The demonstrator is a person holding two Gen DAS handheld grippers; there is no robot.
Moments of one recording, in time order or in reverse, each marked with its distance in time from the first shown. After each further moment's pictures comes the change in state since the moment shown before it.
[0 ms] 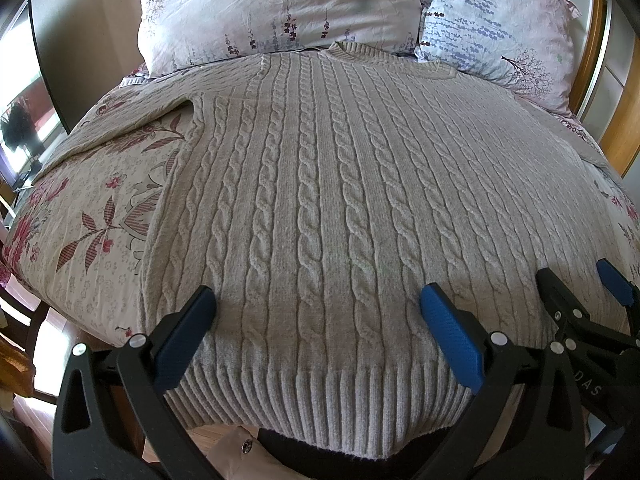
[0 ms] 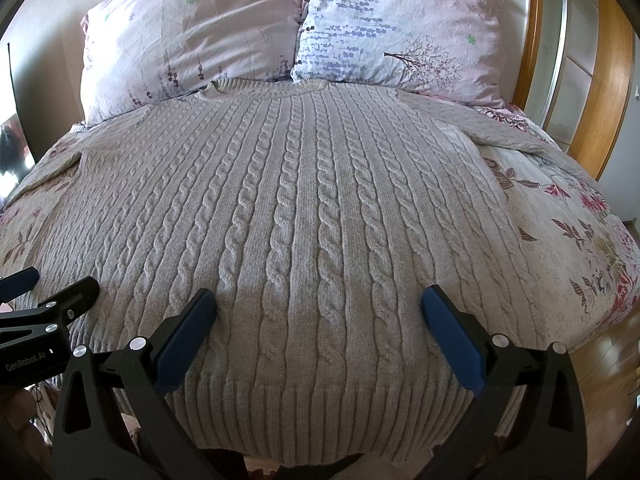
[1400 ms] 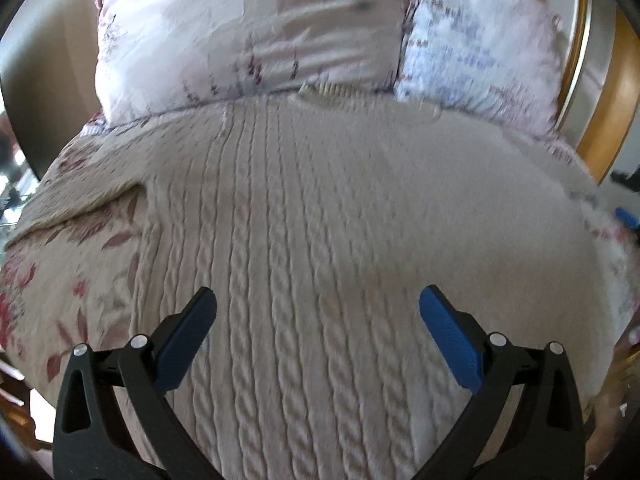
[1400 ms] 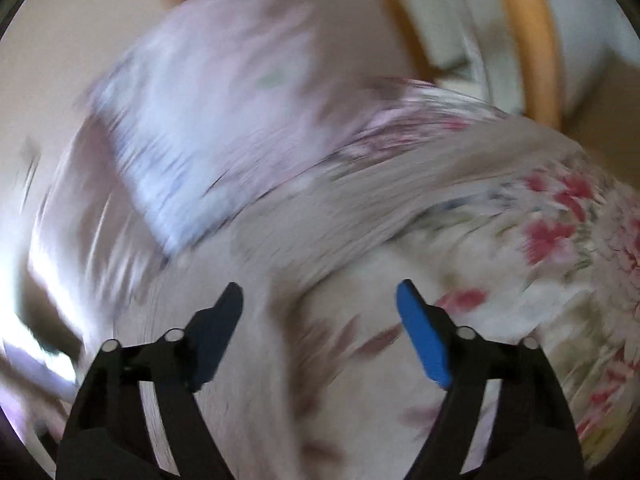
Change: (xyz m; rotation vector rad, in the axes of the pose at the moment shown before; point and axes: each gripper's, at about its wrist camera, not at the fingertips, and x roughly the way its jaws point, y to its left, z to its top) left arm 0.021 -0.003 0.079 0.055 -0.083 -0.112; right arm 0.036 -0.287 0.105 0.728 -0.062 0.116
